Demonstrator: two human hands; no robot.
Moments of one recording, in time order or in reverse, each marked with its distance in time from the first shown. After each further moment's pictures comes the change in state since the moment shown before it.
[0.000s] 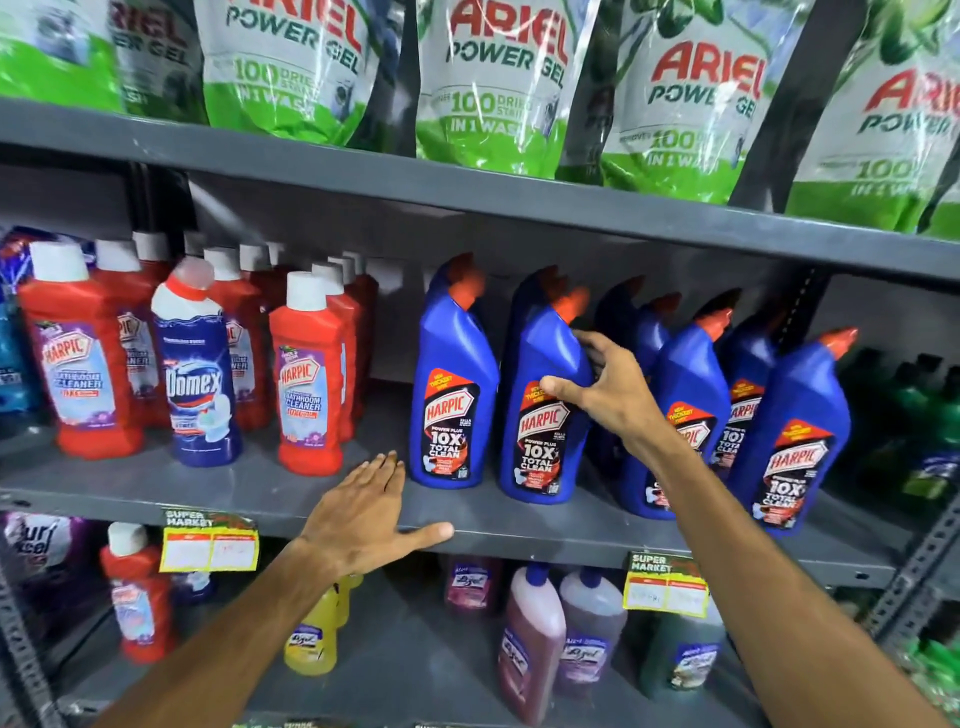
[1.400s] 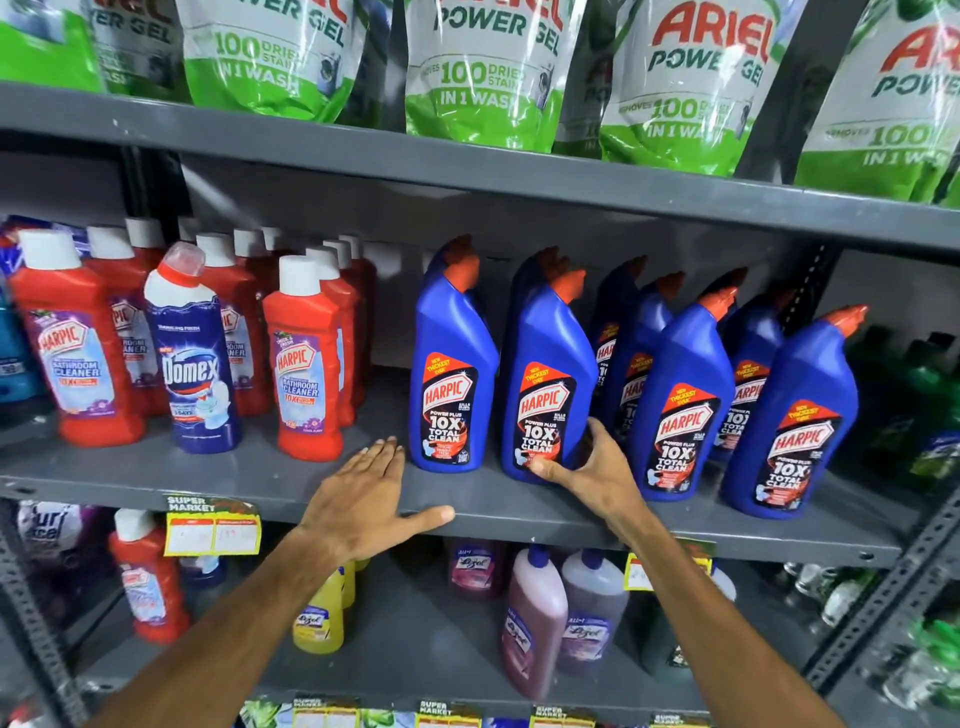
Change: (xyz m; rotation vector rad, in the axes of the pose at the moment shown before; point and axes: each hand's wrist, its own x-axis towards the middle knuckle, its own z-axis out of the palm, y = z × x) left_hand -0.001 0.002 -0.002 -0.018 0.014 -0.018; right_hand -0.075 0.077 0.041 0.069 -0.021 0.214
